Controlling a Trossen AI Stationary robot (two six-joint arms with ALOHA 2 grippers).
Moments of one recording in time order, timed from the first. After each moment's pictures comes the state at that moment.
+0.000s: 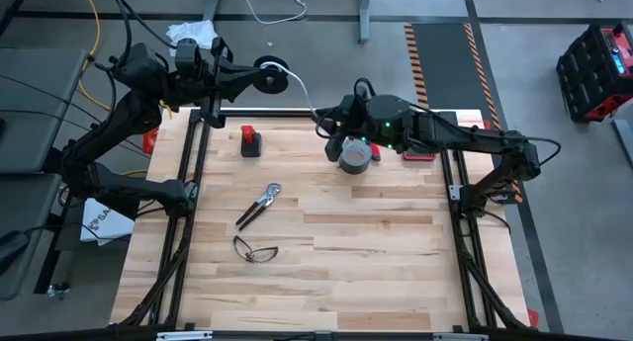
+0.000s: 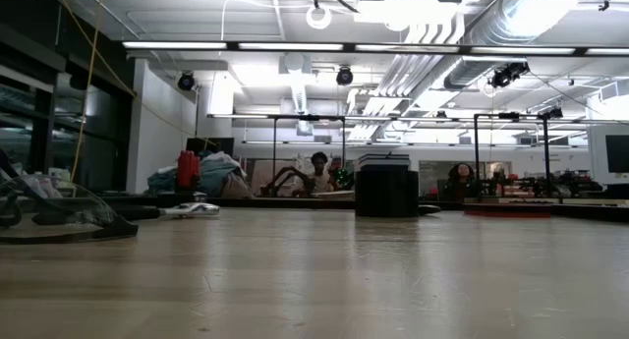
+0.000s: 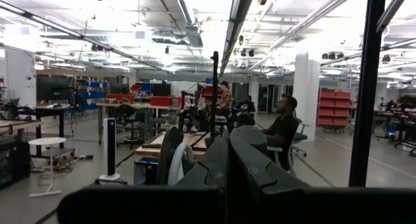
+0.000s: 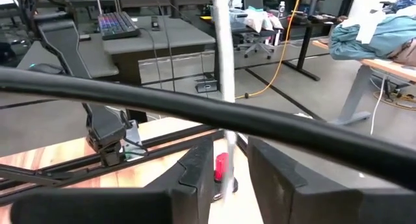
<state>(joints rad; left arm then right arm) 0.44 1.13 1.51 -0.06 0.35 -0.15 -0.10 1.55 1.60 -0.26 0.32 0.04</state>
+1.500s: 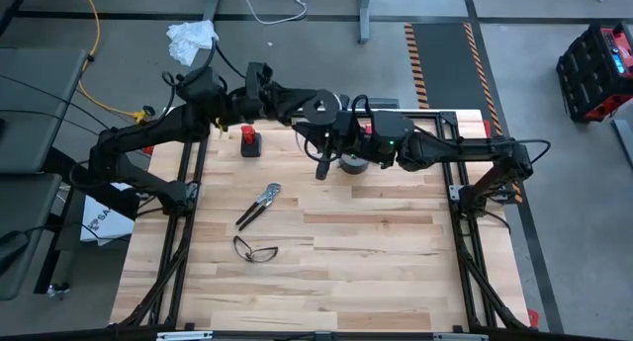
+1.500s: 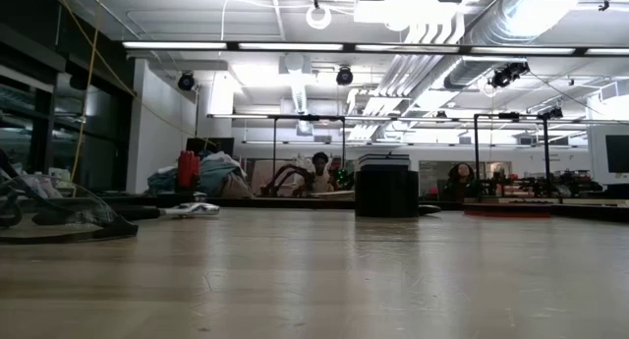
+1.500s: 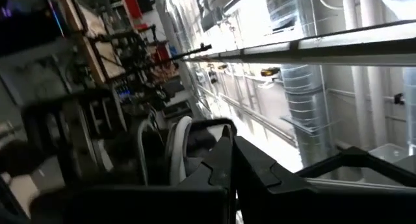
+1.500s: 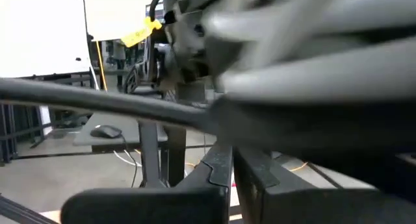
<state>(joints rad) 0.20 1.35 1.51 0.13 0.11 -1.31 0.01 1.62 1.60 0.13 0.27 -0.09</state>
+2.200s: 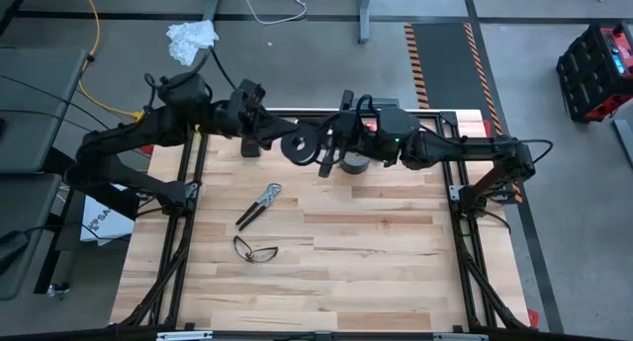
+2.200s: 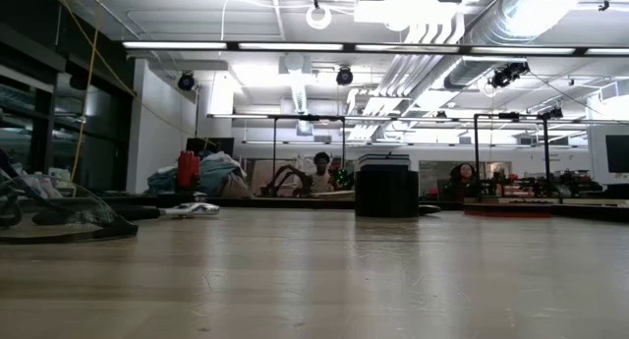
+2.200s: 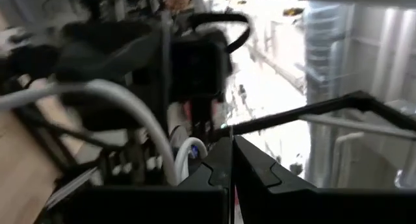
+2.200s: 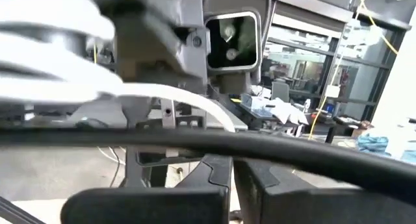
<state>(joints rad) 0.14 1.25 1.51 -0.11 0.31 -1.37 0.01 1.60 1.60 0.14 0.27 -0.22</state>
